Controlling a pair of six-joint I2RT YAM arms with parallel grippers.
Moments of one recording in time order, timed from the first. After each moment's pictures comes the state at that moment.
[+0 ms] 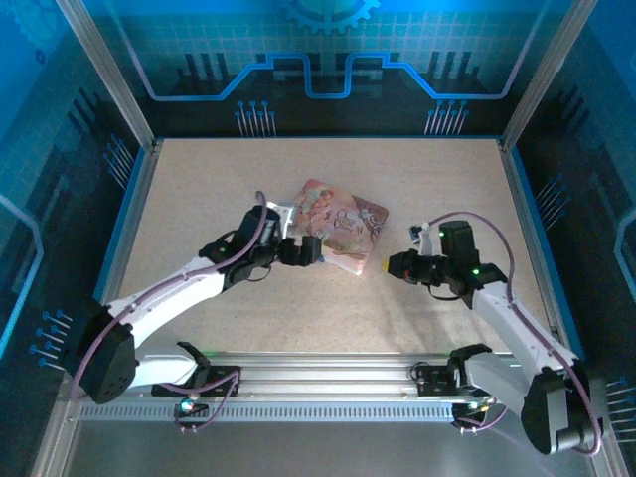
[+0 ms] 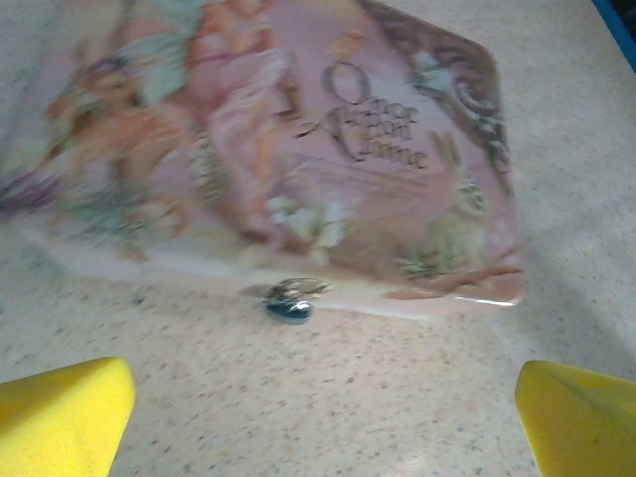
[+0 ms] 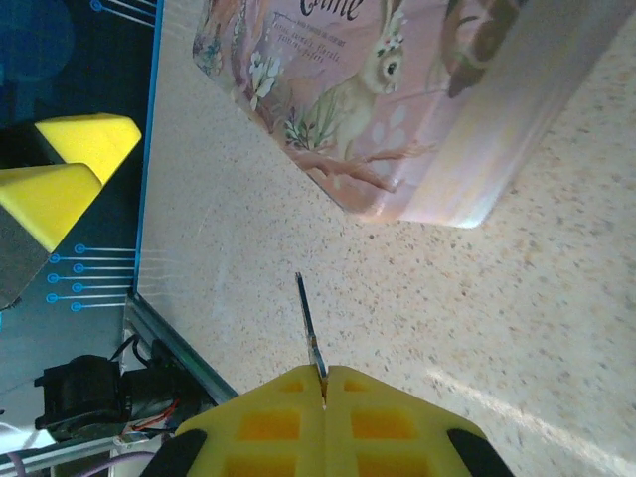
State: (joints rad) left arm -0.57 1.25 0.79 -0.22 0.08 -0.46; right arm 0.23 1.02 0.59 -0.37 -0.70 0.58
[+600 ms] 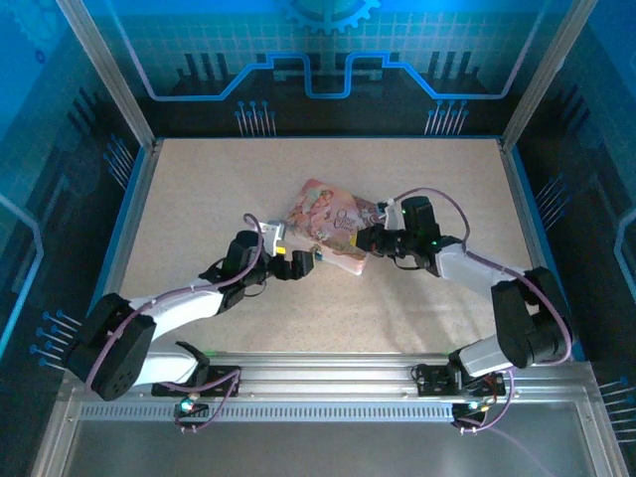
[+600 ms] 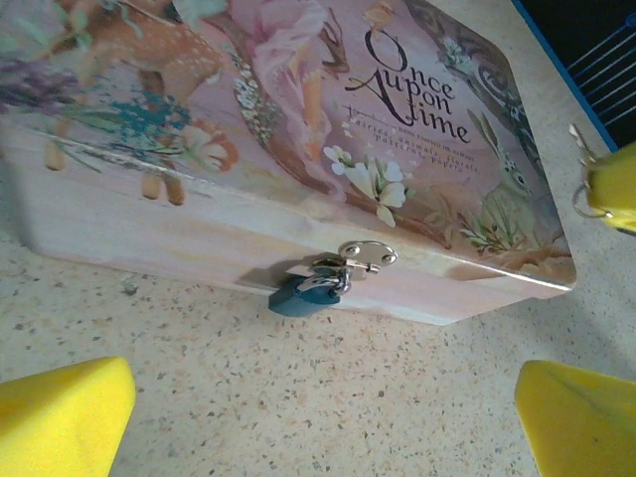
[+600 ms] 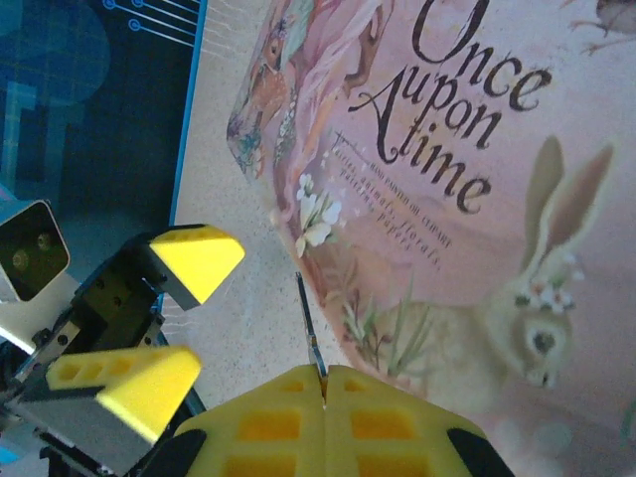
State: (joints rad) left arm -0.50 1.31 0.47 0.31 0.22 -0.48; right arm 0.35 1.47 0.74 0.06 -0.68 0.70
